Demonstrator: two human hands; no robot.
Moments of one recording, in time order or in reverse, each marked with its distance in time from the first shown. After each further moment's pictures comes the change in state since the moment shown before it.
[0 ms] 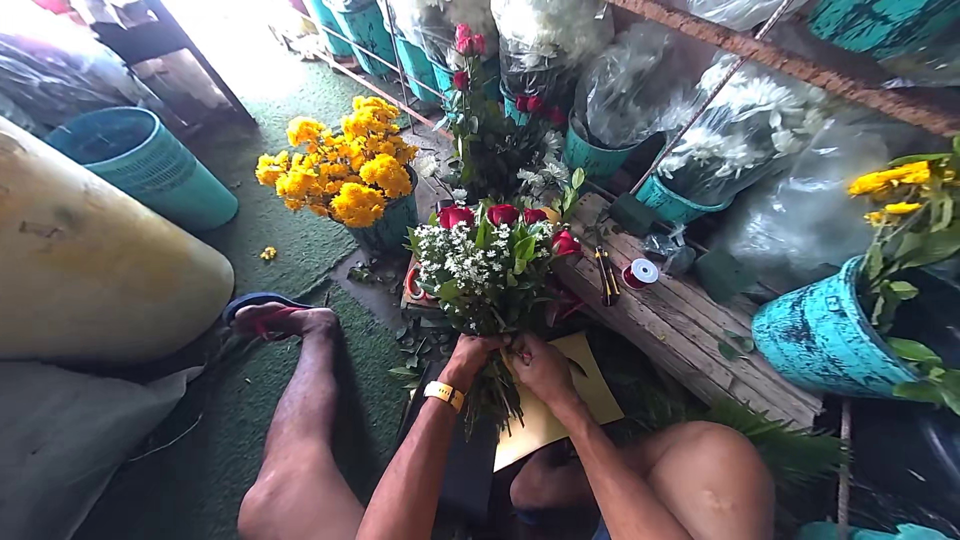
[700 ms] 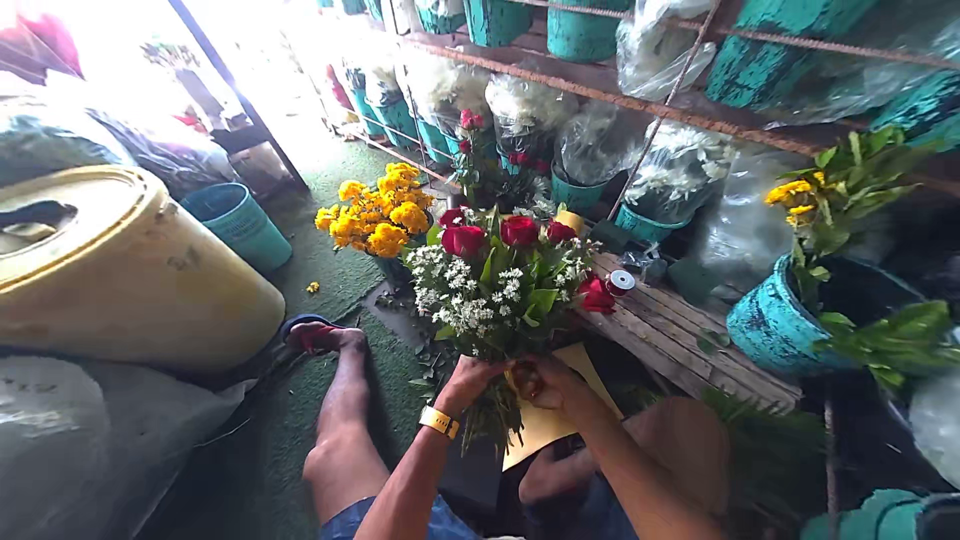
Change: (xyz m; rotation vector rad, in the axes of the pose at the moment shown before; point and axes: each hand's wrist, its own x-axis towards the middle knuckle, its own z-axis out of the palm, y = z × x) left_hand -0.129 0.022 0.010 0.109 -0.187 0.426; right_hand -0.072 -0.031 -0.055 1.429 -0.586 0.388
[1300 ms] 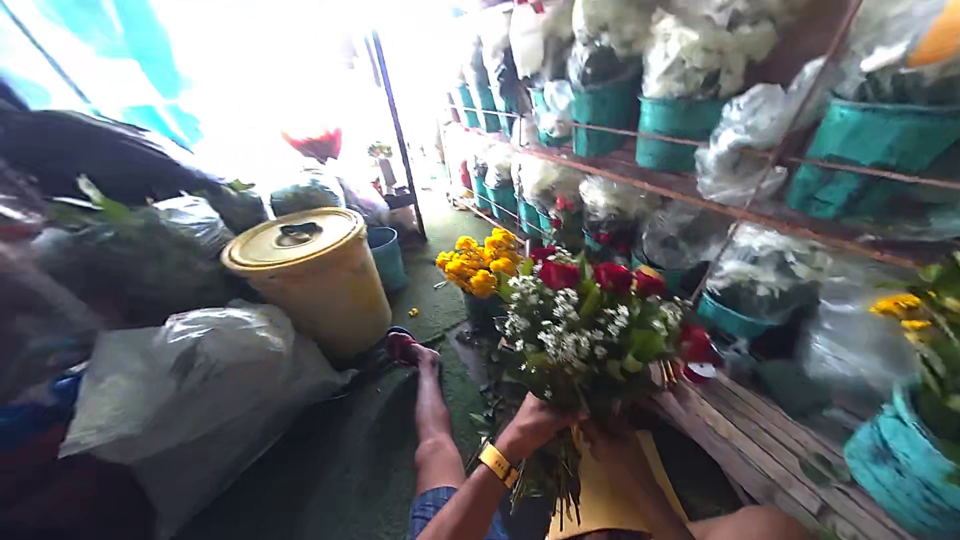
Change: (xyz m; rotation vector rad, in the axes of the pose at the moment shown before) left_hand -0.087 0.059 0.028 0.049 0.023 0.212; right_hand -0.087 0.039 0.045 -0.866 0.263 -0.785
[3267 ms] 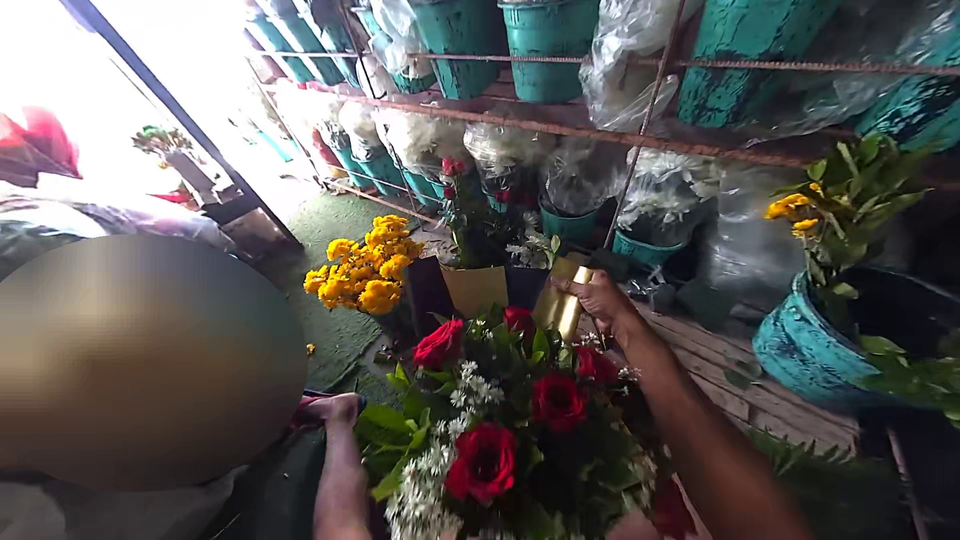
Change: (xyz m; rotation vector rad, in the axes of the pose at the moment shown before) left_hand -0.014 0.091 0.015 0.296 0.526 -0.573; right_hand 0.240 -0.010 -0.143 0.166 0.269 0.273
